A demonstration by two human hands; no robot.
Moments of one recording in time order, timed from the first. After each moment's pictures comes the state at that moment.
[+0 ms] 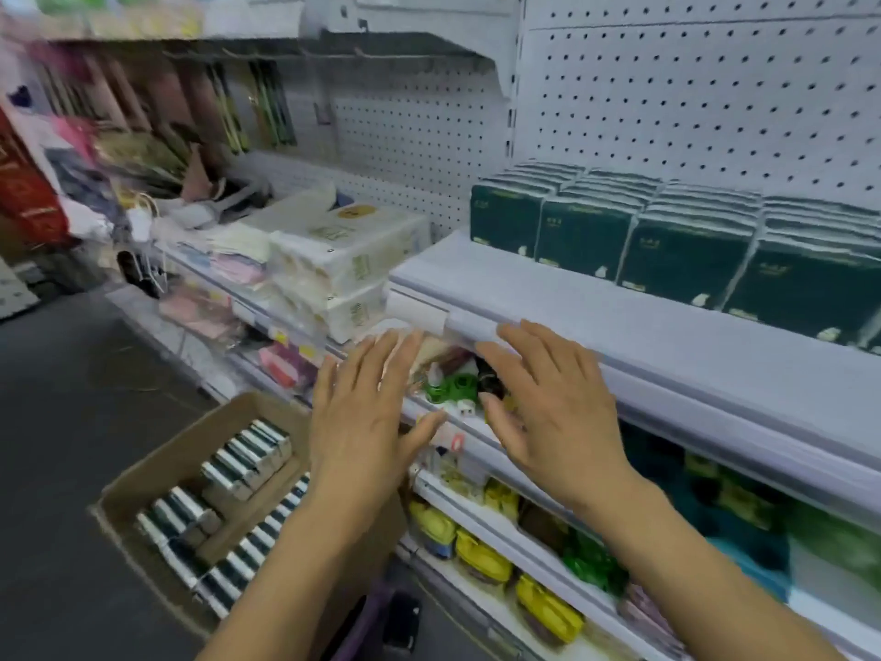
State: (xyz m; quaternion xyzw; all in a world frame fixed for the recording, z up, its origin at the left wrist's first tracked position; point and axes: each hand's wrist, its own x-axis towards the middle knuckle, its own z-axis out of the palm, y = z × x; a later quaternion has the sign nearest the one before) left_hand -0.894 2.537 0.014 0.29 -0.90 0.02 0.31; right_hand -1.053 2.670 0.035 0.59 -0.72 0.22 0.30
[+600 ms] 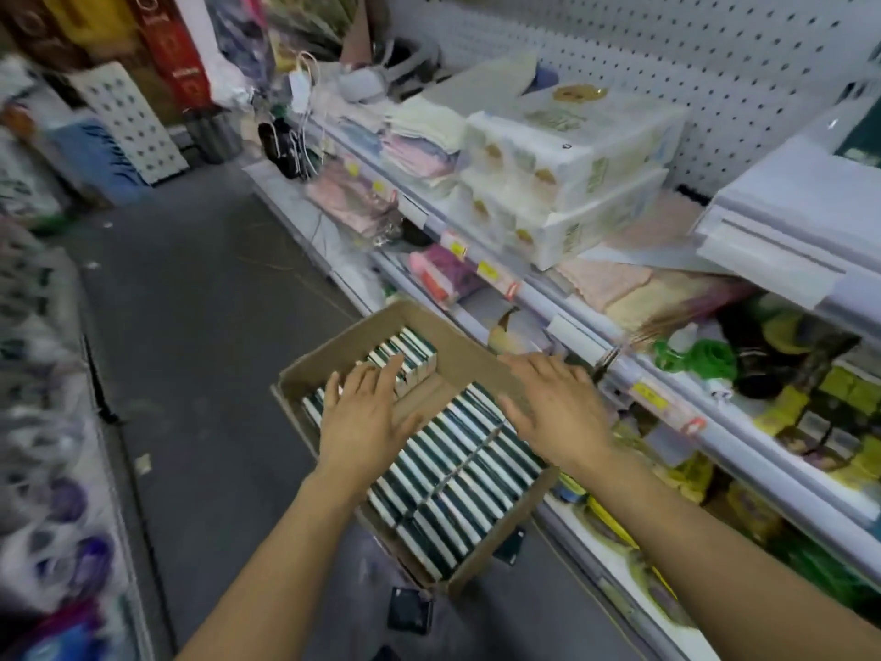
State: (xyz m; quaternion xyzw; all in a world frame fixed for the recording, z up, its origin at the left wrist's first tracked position) left_hand -0.683 2.350 -0.121 0.51 -0.85 -0.07 0.09; right_hand -0.904 2.441 -0.102 0.66 -0.74 0.14 0.01
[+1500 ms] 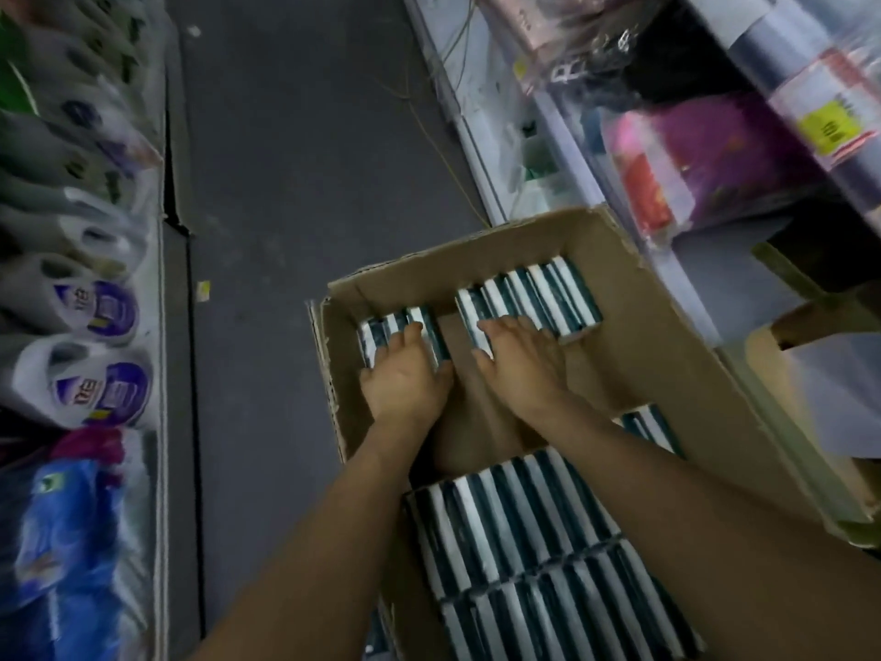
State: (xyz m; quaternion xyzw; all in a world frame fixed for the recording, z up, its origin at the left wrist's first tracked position) left_hand -0.656 2.159 -0.377 0.77 -0.60 -0.21 0.01; right_hand -0.800 2.139 -0.391 0.76 -0.63 0.03 -0.17
